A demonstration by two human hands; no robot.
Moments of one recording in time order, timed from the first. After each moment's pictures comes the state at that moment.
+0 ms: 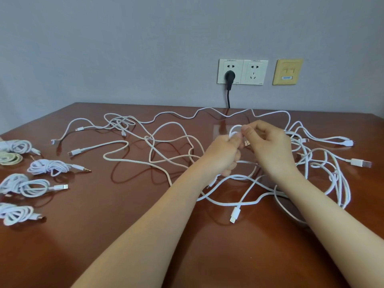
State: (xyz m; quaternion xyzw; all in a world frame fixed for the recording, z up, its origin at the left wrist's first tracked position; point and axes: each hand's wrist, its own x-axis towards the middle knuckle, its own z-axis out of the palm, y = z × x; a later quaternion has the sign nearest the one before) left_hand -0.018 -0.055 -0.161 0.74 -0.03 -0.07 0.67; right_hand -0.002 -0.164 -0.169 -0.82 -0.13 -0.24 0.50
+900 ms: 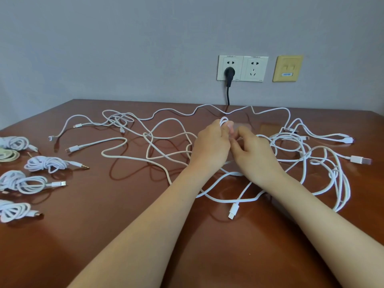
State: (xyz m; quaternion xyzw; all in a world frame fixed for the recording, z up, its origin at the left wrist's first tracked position) left_hand -0.014 -0.047 -0.166 0.87 -0.02 0.19 0.46; right_hand -0.009 -0.151 -0.180 -0.89 -0.21 -0.20 0.35
